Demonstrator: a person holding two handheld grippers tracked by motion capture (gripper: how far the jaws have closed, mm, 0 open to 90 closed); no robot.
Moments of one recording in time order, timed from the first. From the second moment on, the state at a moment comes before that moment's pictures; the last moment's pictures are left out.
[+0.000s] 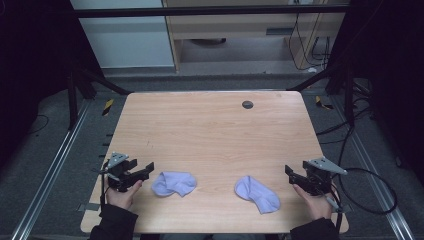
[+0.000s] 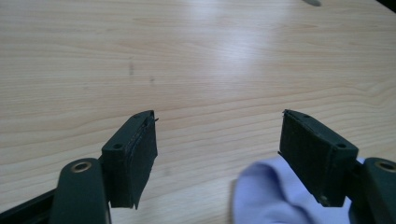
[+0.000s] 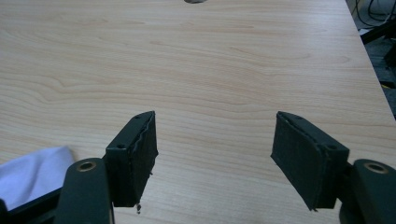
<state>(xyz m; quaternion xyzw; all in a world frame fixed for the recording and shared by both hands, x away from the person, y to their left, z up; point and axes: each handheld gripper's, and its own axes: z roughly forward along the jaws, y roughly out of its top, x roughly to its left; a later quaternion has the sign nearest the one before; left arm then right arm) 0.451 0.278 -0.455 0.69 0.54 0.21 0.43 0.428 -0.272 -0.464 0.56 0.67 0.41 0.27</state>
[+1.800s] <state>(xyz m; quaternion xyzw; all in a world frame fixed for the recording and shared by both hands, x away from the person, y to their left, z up) 0.436 0.077 -0.467 0.80 0.40 0.18 0.41 0.379 -0.218 -0.465 0.44 0.78 0.41 0.18</state>
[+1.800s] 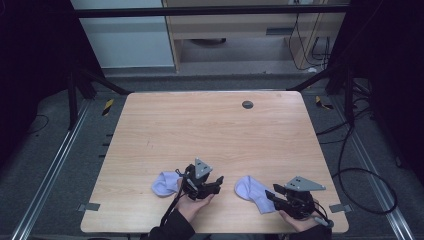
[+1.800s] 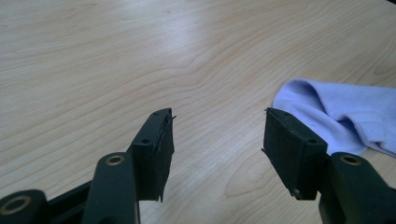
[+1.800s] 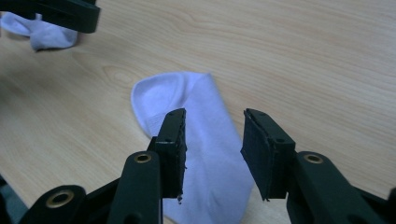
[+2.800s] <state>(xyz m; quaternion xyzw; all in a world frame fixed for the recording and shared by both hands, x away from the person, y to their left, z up) 0.438 0.020 -0.497 0.83 0.38 0.14 0.38 0.372 -0.199 -0.490 0.41 0.83 0.36 0.12</state>
